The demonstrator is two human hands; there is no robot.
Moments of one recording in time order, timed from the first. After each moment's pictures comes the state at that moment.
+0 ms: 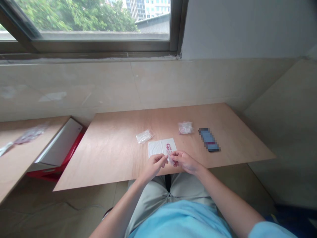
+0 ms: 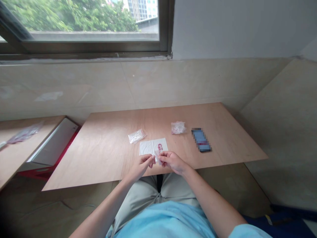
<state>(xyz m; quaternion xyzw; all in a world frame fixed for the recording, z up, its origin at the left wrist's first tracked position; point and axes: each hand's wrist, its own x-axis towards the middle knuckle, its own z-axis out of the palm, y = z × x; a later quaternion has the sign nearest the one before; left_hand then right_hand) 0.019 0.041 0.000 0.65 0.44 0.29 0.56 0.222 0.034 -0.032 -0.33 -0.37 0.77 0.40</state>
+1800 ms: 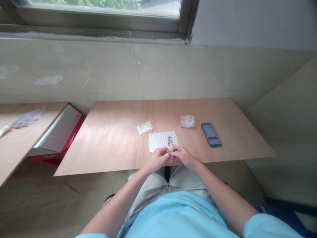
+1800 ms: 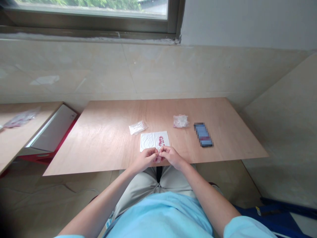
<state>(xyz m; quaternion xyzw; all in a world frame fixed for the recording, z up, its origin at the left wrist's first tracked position) 0.031 0.038 -0.011 0.65 0.42 0.25 0.58 0.211 0.030 -0.047 -0.37 -0.43 0.72 0.39</state>
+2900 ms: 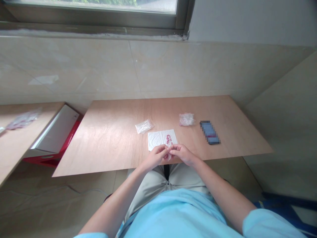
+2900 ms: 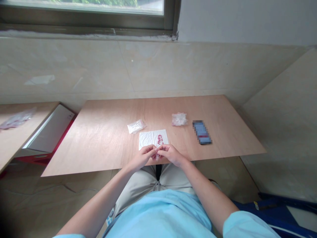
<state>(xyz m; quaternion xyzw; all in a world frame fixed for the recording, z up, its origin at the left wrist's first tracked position) 0.031 0.042 -0.016 0.59 0.36 0.29 0.66 0.219 0.034 -0.050 -0.36 -0.48 0.71 0.38</state>
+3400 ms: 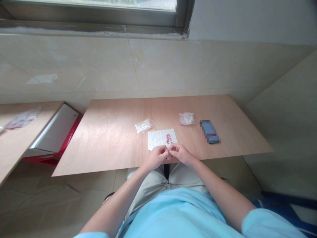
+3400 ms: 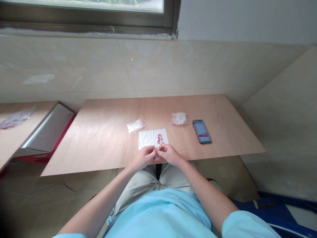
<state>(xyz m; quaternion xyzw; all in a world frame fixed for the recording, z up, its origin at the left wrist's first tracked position) 0.032 0.039 -0.020 0.66 0.44 0.25 0.56 0.209 0.031 -0.053 -0.39 -0.50 0.66 0.40</state>
